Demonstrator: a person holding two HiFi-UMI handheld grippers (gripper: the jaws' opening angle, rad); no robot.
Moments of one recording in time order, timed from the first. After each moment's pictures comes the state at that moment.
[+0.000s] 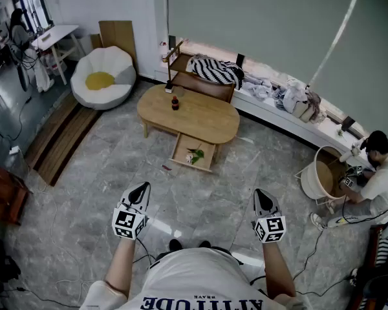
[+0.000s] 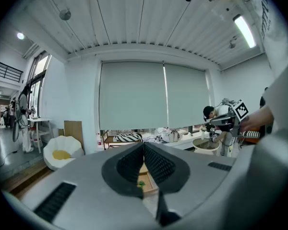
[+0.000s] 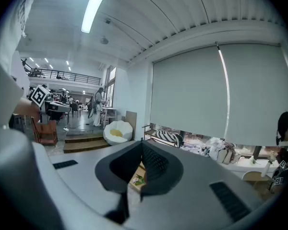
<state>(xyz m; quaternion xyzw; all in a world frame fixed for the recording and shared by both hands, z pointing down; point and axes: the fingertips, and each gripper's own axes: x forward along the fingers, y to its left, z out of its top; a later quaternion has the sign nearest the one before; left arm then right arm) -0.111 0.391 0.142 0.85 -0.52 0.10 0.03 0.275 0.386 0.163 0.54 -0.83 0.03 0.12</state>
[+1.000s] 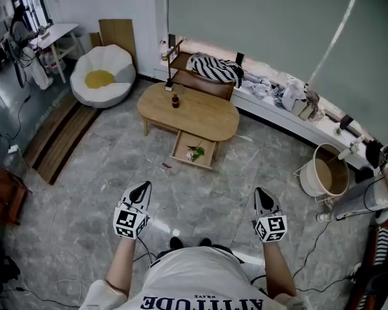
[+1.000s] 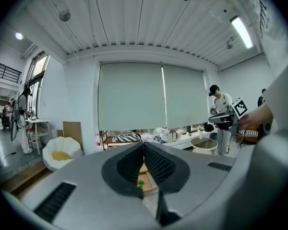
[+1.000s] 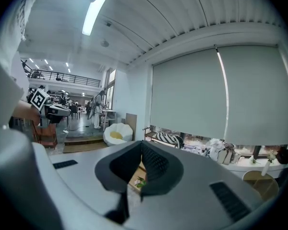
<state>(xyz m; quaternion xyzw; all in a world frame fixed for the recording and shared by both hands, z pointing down) -0.121 0.409 0.144 0.85 -0.51 0.10 0.02 0.262 0.406 0.156 0.55 -0.83 0.03 0.11</state>
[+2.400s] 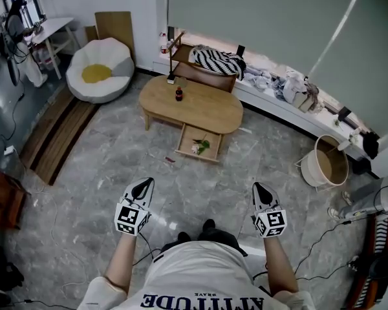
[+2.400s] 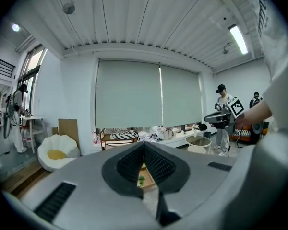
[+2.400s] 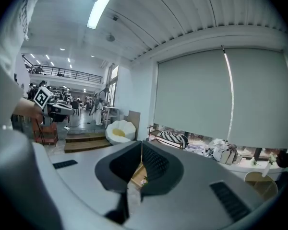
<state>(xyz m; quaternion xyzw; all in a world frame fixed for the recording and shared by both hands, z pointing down) -0.202 0.406 0.165 0.87 -0.48 0.10 0.03 0.160 0.415 0.168 0.54 -0.83 0.02 0.13</state>
